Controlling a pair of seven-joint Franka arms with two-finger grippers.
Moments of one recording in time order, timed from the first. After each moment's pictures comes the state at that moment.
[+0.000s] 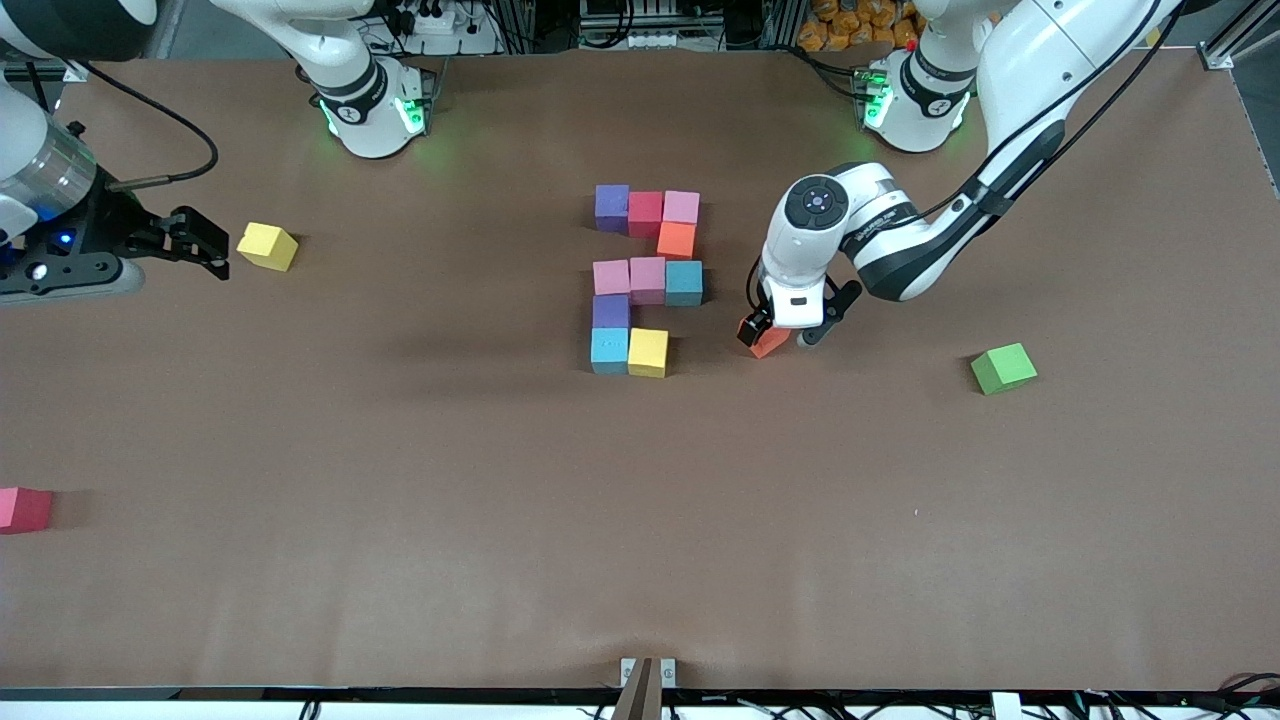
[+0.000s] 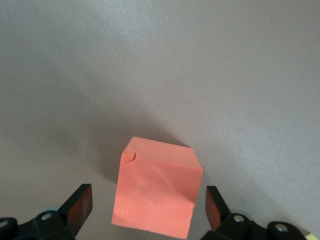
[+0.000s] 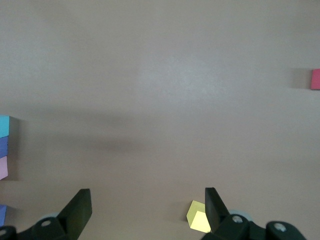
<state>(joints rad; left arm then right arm) 0.33 0.57 -0.95 -2.19 0.73 2.41 -1.94 -0.08 -0.02 0.17 -1.65 -0.05 1.62 -0.05</state>
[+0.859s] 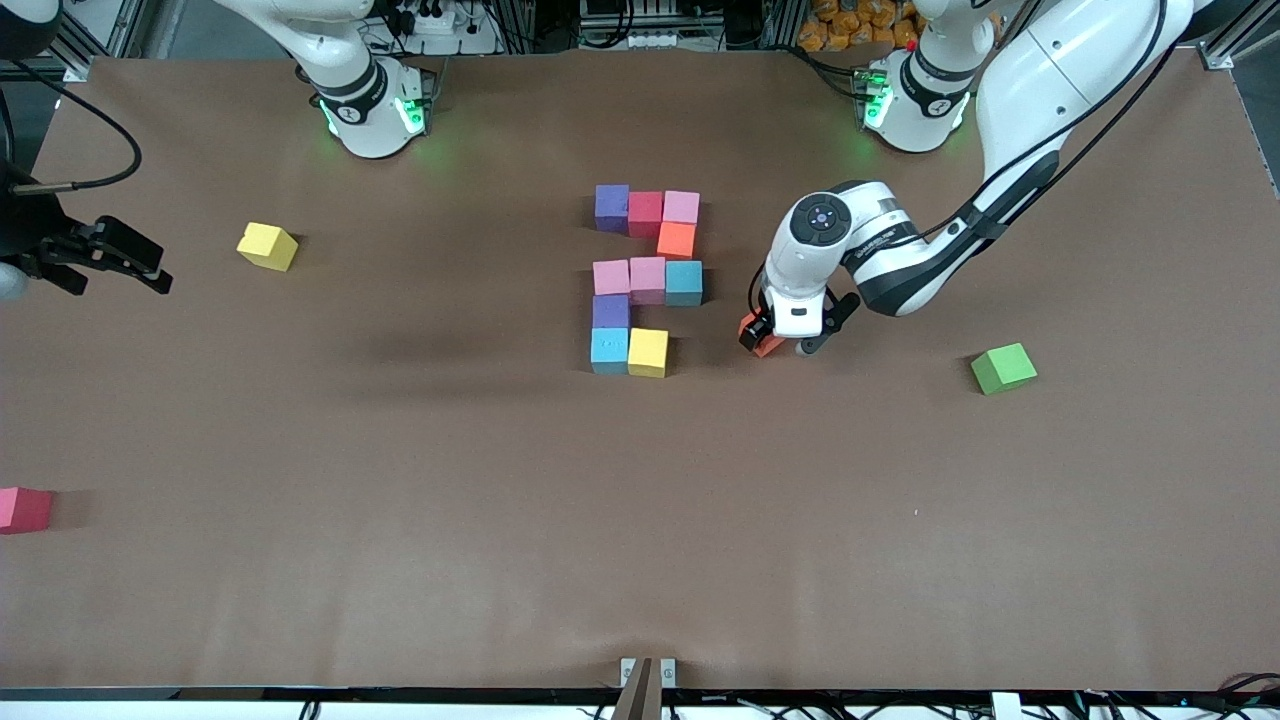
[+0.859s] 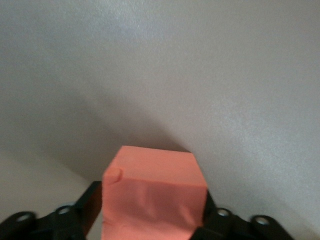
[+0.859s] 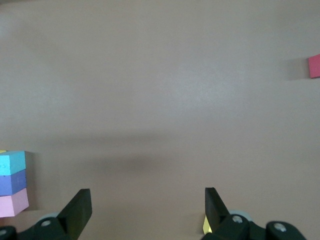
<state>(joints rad) 0.32 0.65 -0.92 -2.19 0.79 2.45 -1.94 -0.14 -0.05 0.11 -1.67 0.04 1.69 -0.01</state>
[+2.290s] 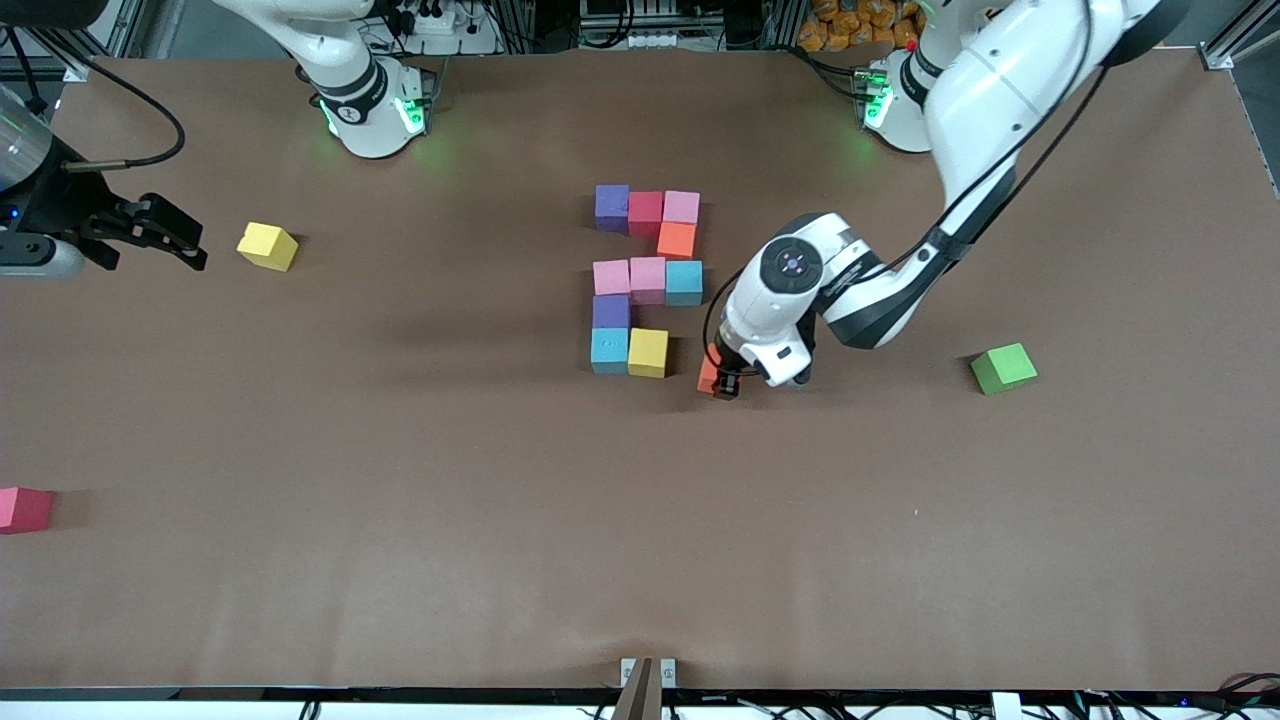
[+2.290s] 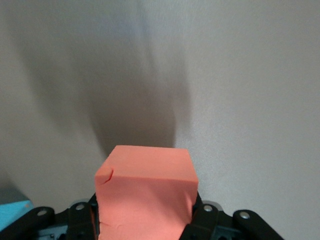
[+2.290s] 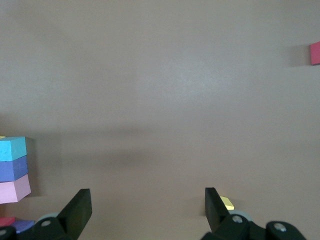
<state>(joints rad) -0.09 0.70 -0.60 -1.81 0.42 2.46 -2.31 -0.11 -0.07 0.16 -1.68 0.00 1.62 0.06</state>
